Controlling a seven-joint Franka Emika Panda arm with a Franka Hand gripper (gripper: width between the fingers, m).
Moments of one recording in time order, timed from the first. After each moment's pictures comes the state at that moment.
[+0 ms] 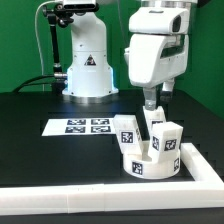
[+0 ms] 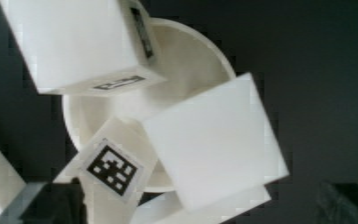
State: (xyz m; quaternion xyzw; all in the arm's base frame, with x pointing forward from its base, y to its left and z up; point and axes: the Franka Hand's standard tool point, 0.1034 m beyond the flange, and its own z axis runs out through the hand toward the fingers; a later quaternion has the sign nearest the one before) arm 0.538 0.090 0.107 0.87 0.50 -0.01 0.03
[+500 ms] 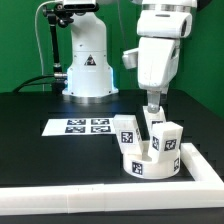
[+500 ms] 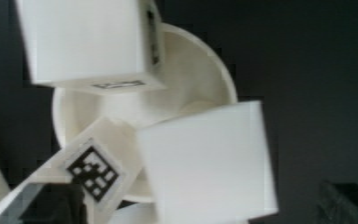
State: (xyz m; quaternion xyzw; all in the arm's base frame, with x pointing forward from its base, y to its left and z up) arm 0.526 0.091 0.096 0.83 0.55 -0.02 0.04
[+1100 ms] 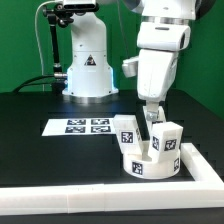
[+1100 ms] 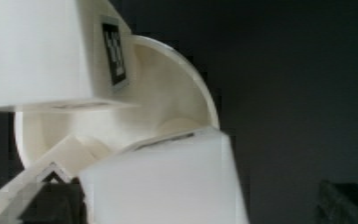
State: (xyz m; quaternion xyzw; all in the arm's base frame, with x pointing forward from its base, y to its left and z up) arm 0.522 0.092 0.081 0.83 0.56 -0.03 0.04
